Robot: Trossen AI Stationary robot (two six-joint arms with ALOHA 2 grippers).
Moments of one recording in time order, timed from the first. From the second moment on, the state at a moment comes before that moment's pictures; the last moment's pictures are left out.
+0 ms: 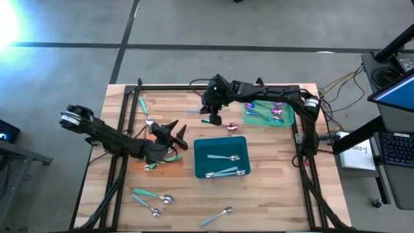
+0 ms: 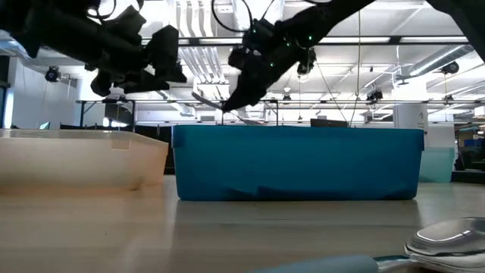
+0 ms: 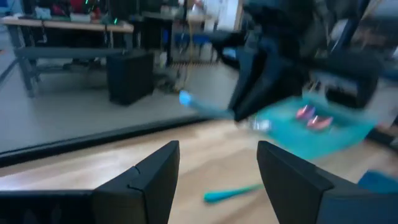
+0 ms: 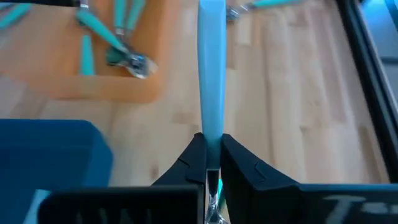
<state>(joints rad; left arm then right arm) -0.31 1.40 0.47 0.60 -1.27 -0.47 -0.40 1.93 1.56 -0.38 -0.40 -0.35</state>
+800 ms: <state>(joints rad) -0.25 1.57 0.49 1.14 -1.24 -0.14 -0.25 1.90 1.56 -0.28 -0.39 -0.39</state>
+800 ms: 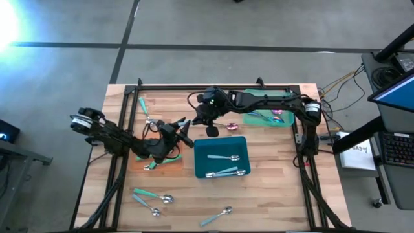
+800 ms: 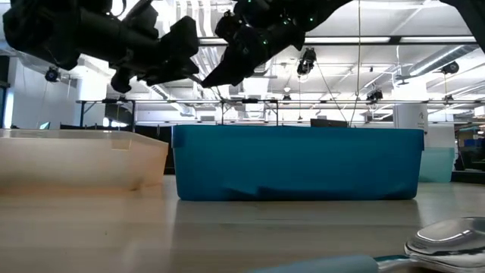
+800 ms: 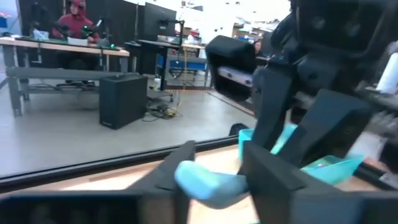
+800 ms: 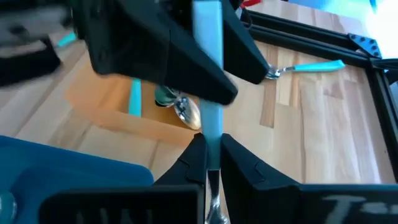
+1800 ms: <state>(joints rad) -0.23 1.59 0.55 1.12 -0.71 -0.28 -0.26 1.63 1.56 -0.49 -0.13 -0.25</state>
